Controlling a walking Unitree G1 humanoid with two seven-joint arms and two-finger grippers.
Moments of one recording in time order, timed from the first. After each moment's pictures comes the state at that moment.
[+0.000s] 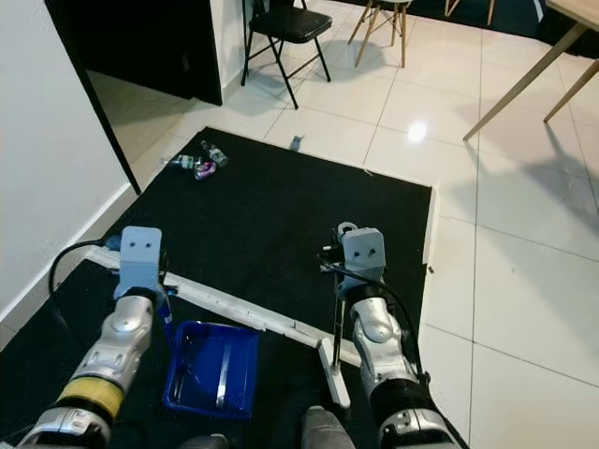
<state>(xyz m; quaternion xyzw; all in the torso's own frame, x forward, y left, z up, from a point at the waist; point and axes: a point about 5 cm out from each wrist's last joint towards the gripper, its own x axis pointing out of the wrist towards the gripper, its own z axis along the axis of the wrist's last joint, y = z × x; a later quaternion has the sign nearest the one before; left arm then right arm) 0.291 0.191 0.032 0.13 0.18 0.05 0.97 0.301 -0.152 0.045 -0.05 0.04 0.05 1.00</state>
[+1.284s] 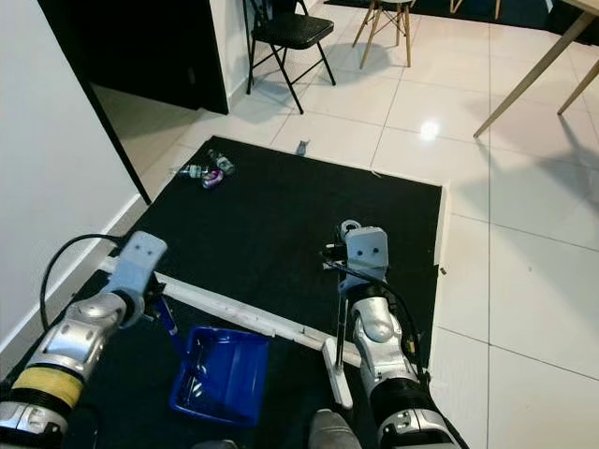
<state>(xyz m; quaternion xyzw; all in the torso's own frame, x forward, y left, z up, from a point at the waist) 0.289 0.219 0.040 0.12 0.37 -0.05 0.92 0.303 -0.151 0.050 -0.04 0.03 0.04 1.00</state>
